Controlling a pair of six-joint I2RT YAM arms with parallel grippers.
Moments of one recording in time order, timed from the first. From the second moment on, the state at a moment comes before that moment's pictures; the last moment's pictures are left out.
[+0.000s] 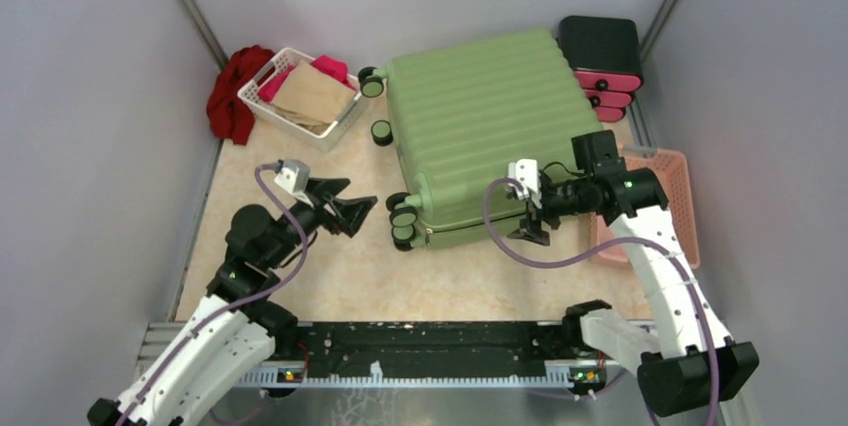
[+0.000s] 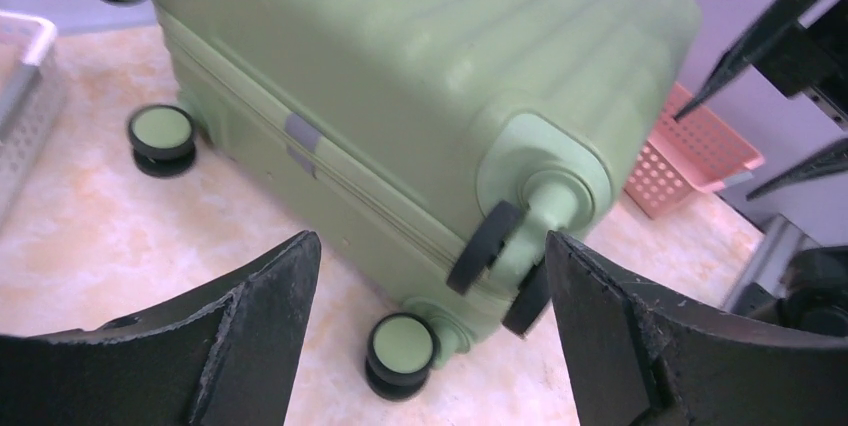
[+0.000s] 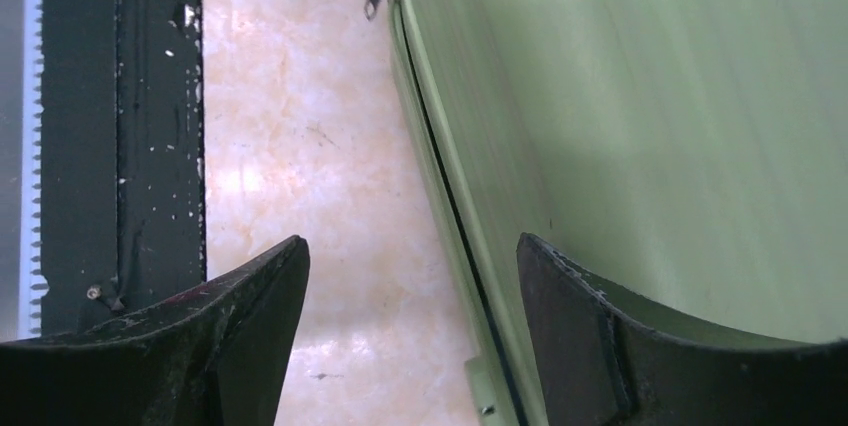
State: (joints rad) left arm -0.53 0.57 0.51 0.09 0.18 -0.30; right arm 0.19 0.99 1.10 -1.14 -0.88 -1.12
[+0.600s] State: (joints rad) left arm -0.53 0.24 0.21 0.07 0.26 -0.56; right arm 0.81 1.50 1.72 -1.13 -0.64 -1.03
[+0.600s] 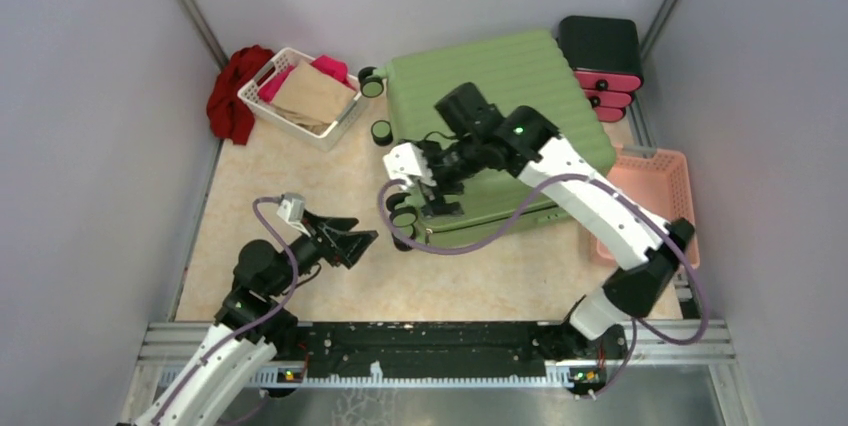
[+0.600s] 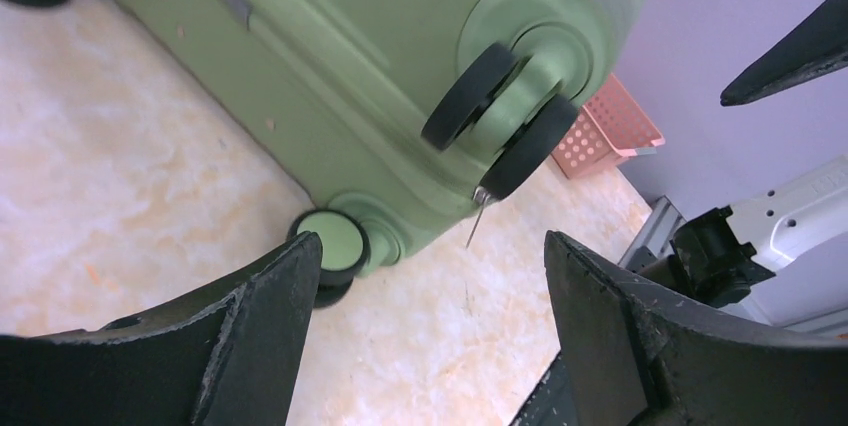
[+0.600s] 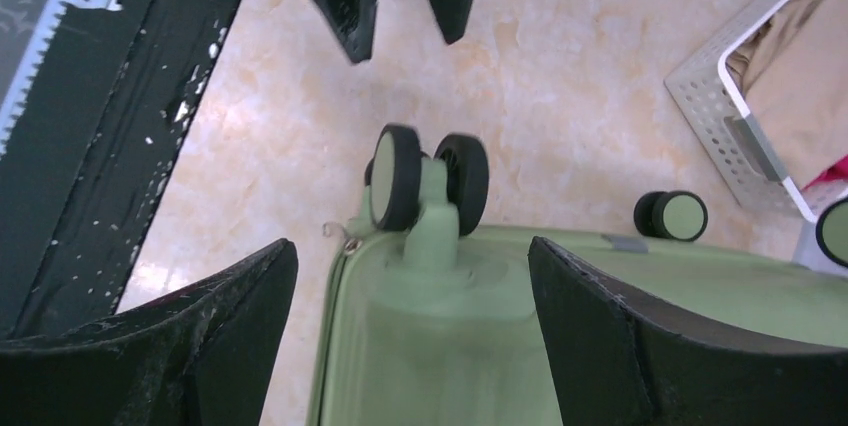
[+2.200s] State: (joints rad) left arm -0.58 0.66 0.02 0.77 0.49 -0.63; right arm 0.97 1.87 1.95 -1.25 -0.34 -0.92
